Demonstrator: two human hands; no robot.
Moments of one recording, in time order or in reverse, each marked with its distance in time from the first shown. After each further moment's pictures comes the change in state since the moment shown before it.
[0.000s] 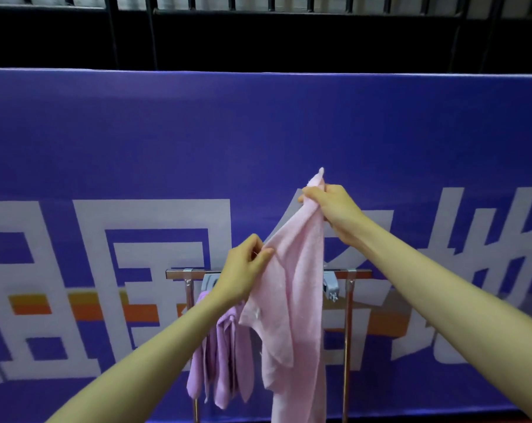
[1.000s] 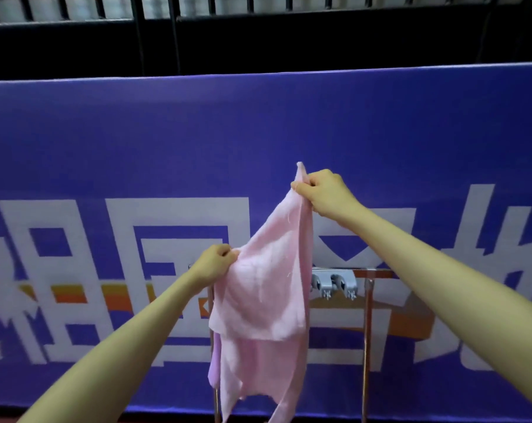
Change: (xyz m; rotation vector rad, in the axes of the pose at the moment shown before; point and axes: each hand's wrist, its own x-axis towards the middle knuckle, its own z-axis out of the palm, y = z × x) left_hand 0.013 -0.054 -0.072 0.262 -0.135 -0.324; right_hand 0.000 -0.029 0.025 -0.455 -0.043 -0.188
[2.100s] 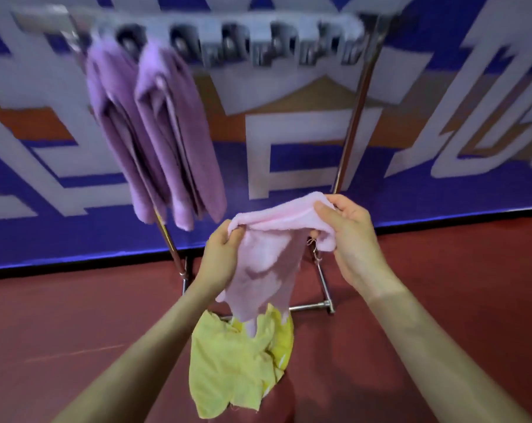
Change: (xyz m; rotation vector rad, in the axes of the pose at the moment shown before) left_hand -0.095 -0.250 0.353 -0.504 -0.104 -0.167; right_hand -0.260 0.329 0.225 0.754 0.154 0.650
